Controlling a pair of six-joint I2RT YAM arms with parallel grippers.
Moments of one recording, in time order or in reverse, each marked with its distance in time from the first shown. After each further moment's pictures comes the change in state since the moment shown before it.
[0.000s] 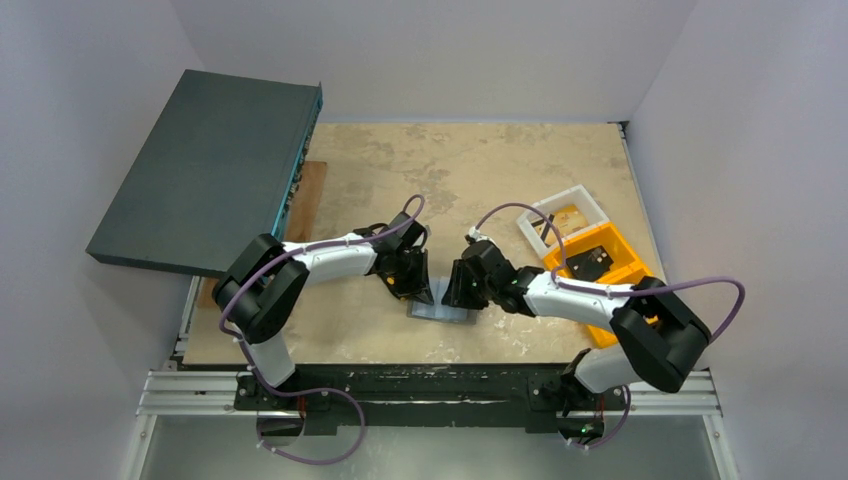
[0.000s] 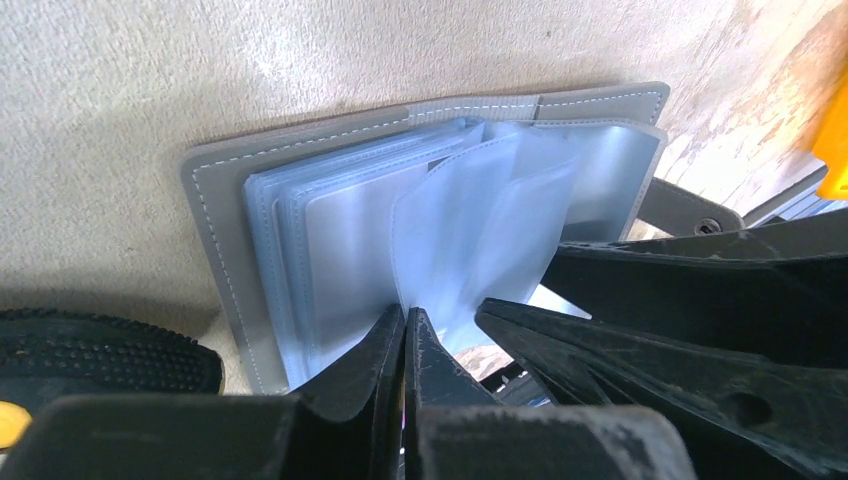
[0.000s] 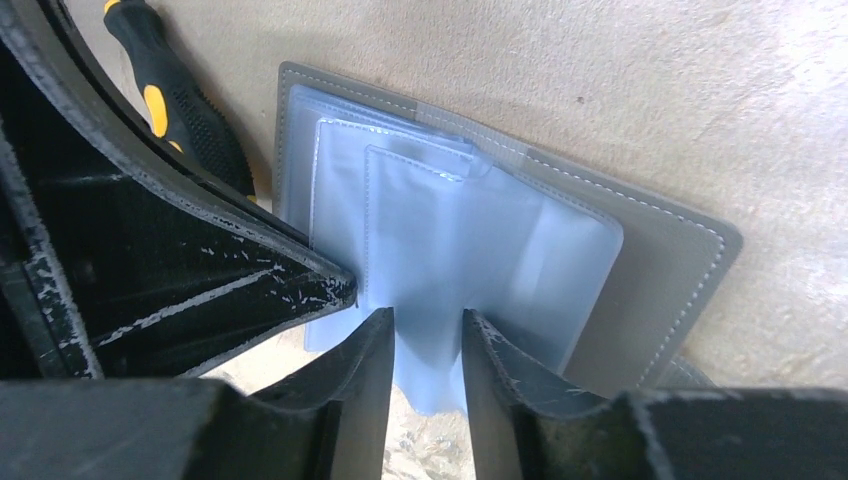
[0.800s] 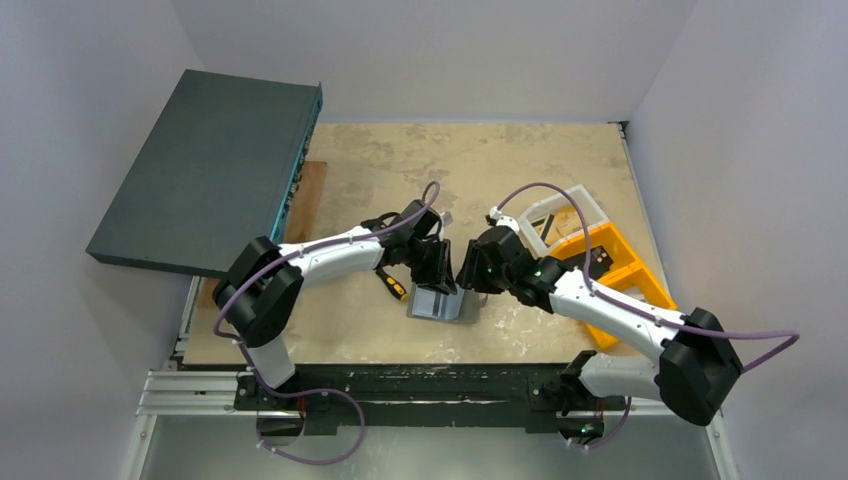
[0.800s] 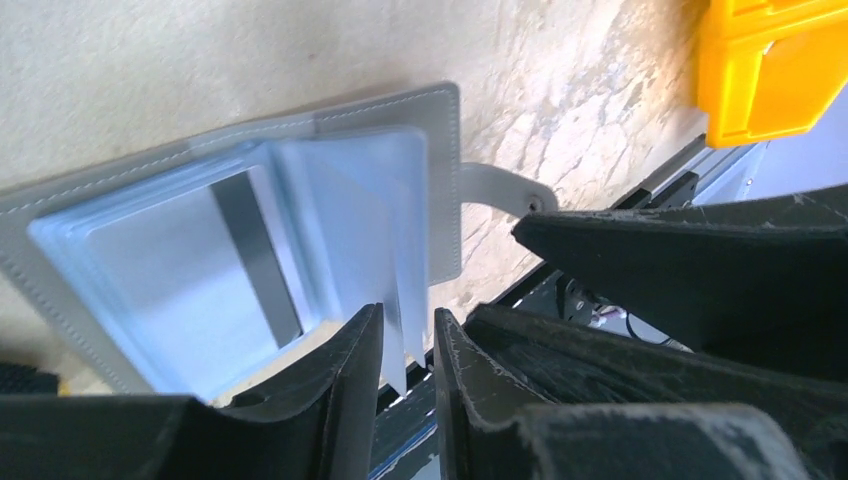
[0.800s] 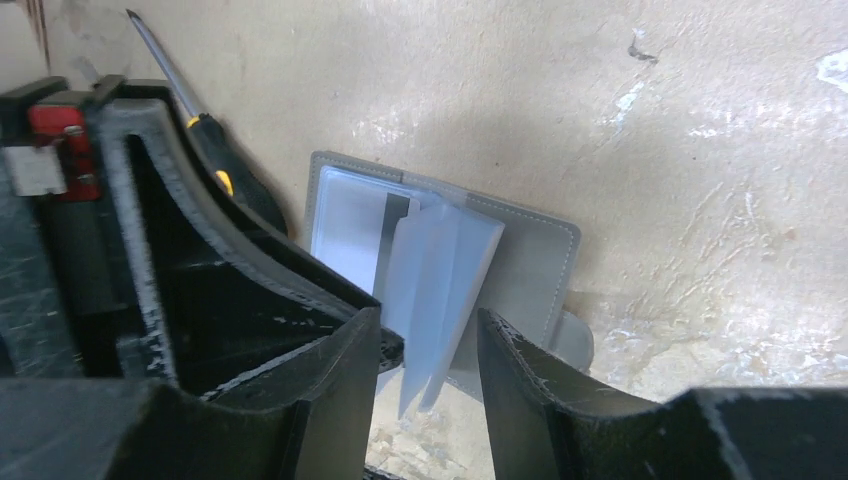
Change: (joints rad) left arm -0.053 -0.023 0.122 -0.020 0.042 0.023; right arm -0.032 -0.194 0.115 -0.261 0.160 -0.034
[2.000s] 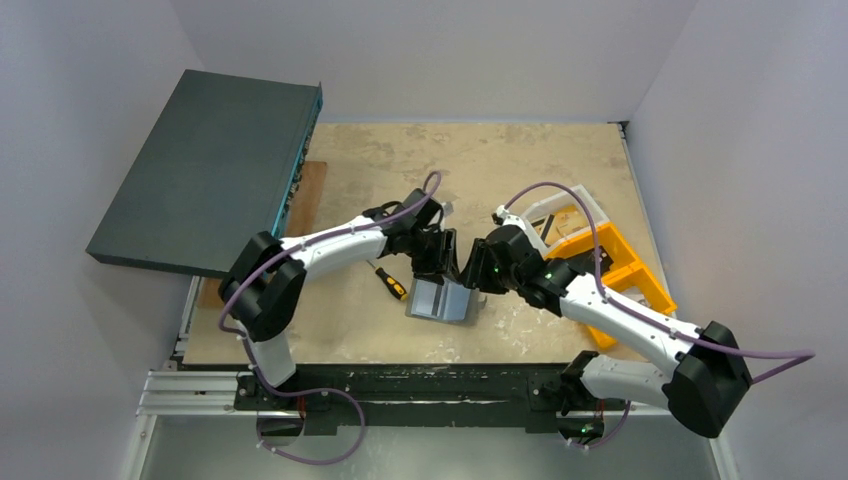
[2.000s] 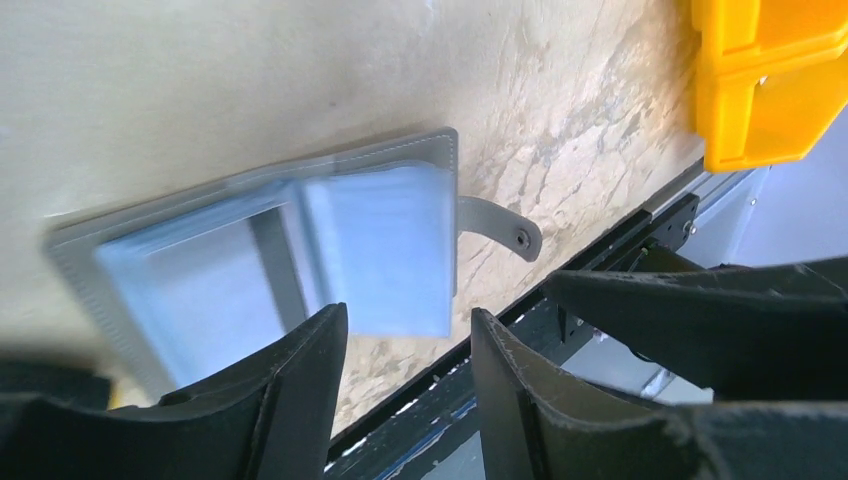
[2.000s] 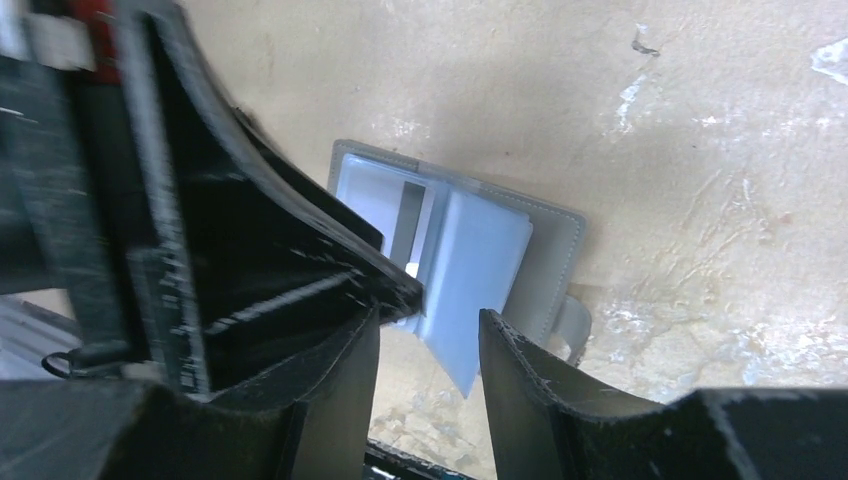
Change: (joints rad) left arm 0.013 0.074 0.122 -0.076 -0.004 0.032; right arm -0.021 -0.098 -0.004 -0.055 -0.019 0.005
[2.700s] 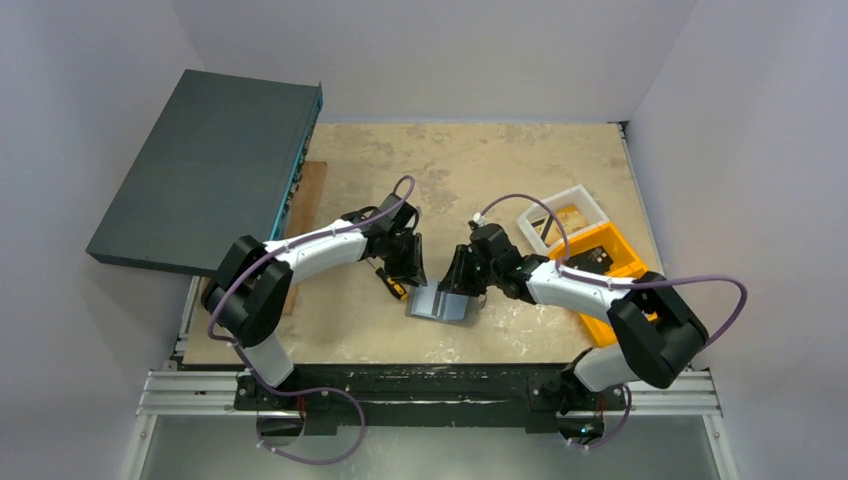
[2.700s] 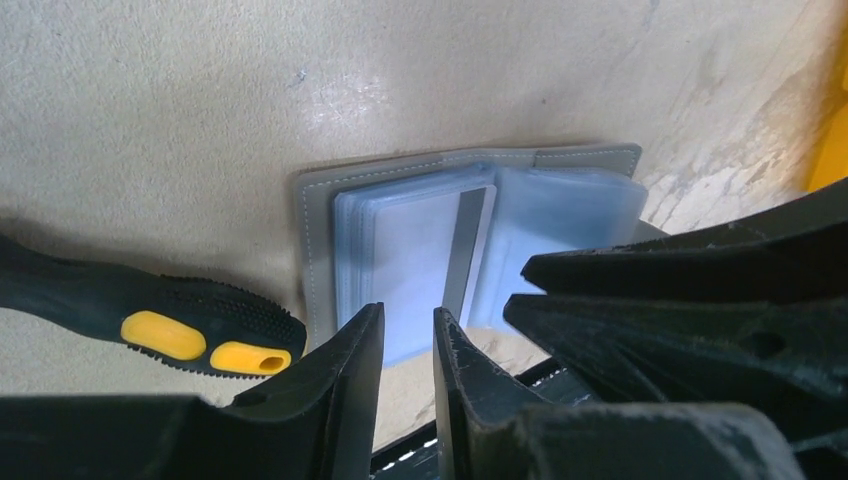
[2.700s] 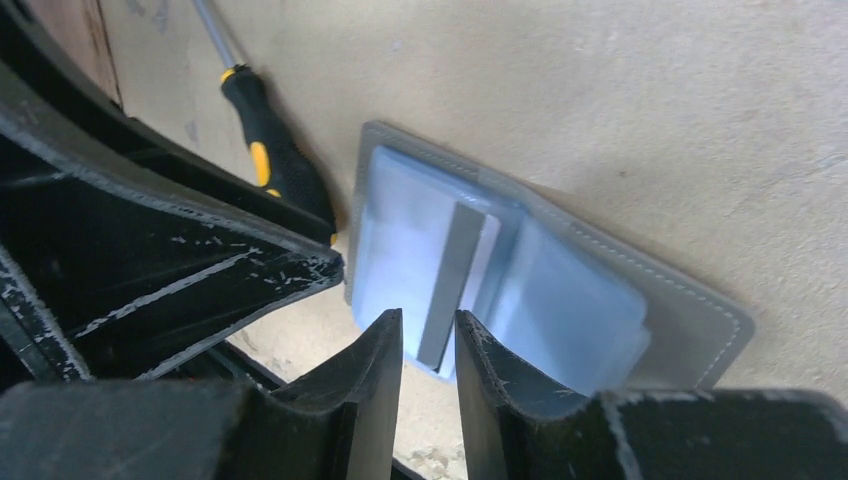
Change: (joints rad) left arm 0.110 -0.111 -0.153 -0.041 -0.114 0.035; right arm -0.037 0.299 -0.039 0.324 -0.271 0.040
